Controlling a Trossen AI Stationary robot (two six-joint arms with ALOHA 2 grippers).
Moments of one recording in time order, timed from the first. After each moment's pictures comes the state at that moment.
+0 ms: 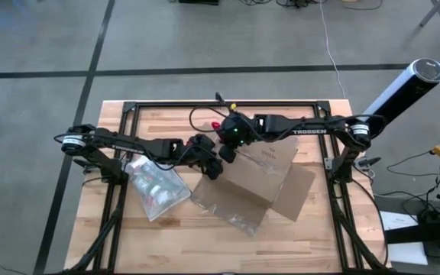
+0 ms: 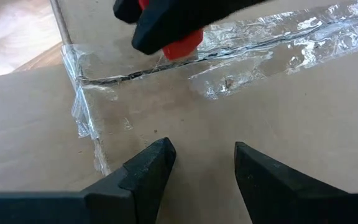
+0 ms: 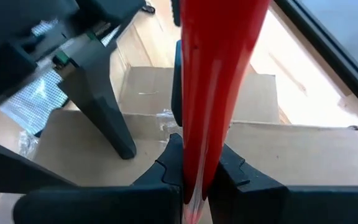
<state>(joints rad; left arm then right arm) 0.01 1.56 0.98 -0.21 -0.26 -0.64 -0.17 1.76 1.44 -0.49 0.07 0.20</state>
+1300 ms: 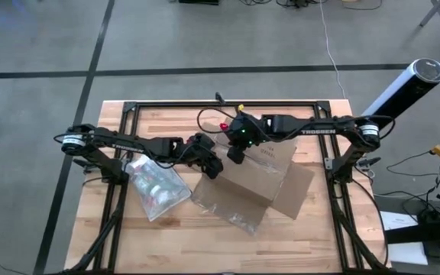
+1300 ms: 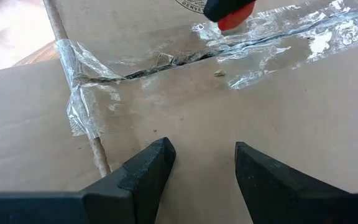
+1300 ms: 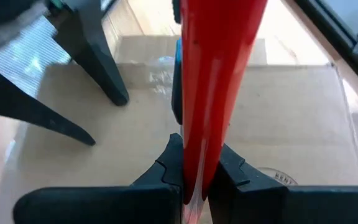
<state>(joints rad) 0.03 1.56 0.98 -0.24 -0.24 -0.64 -0.17 1.66 1.36 -0.56 0.07 0.23</state>
